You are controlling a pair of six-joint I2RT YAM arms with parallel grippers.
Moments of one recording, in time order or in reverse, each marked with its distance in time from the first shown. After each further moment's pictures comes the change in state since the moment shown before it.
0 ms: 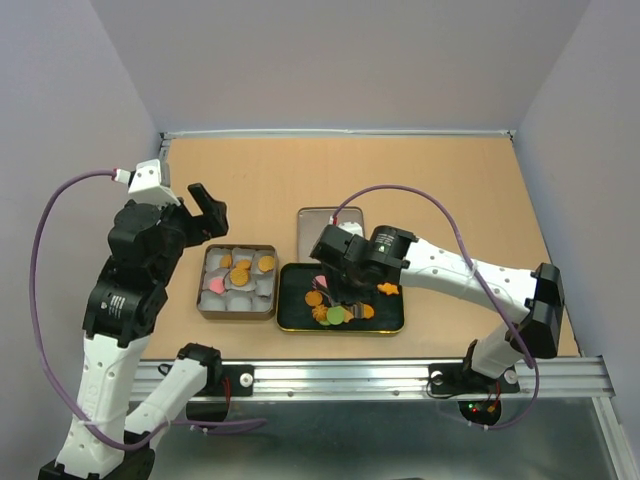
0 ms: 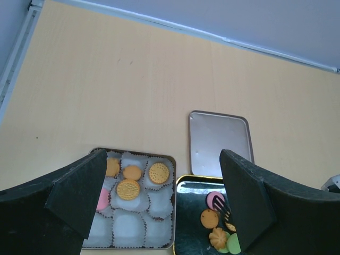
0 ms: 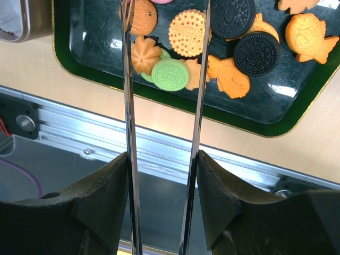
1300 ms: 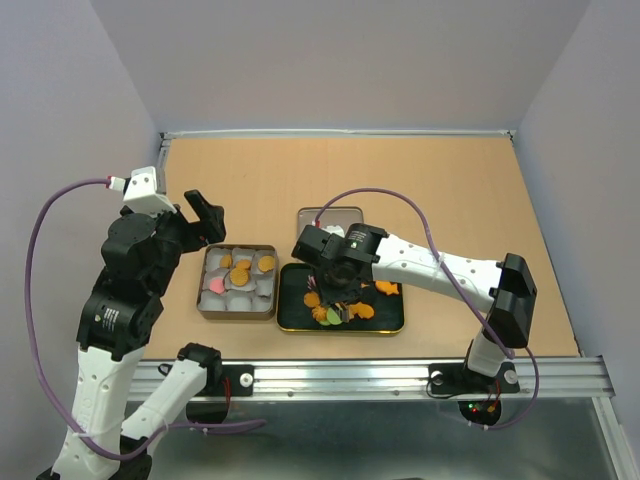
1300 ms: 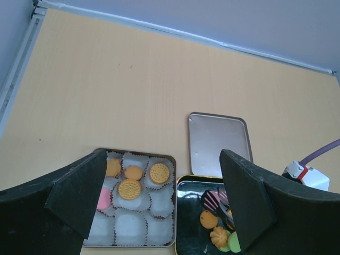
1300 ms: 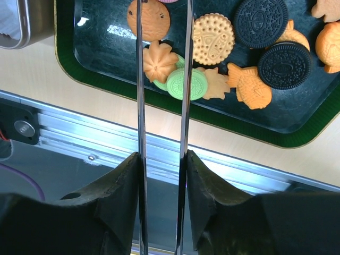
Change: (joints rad) left arm -0.026 -0.047 -0.003 -0.013 -0.024 0.008; right arm 0.000 0.154 0.085 0.000 -0.042 -0.015
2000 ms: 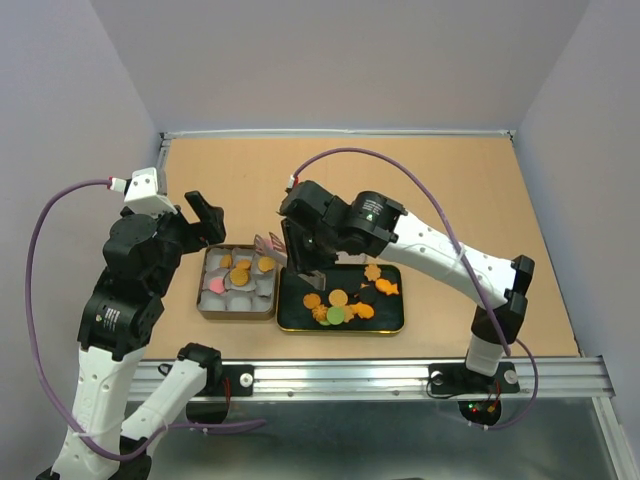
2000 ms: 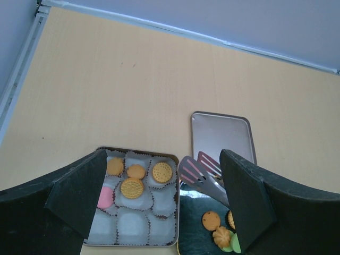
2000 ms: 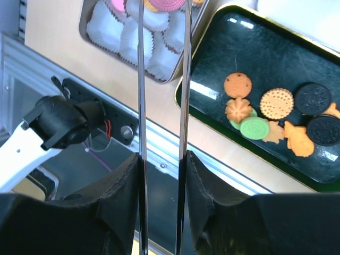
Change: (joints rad) left arm -0.004 -0.004 -0.011 0.000 -0.014 0.003; right arm 0.000 0.063 0.447 -0.018 -0.030 -0.090
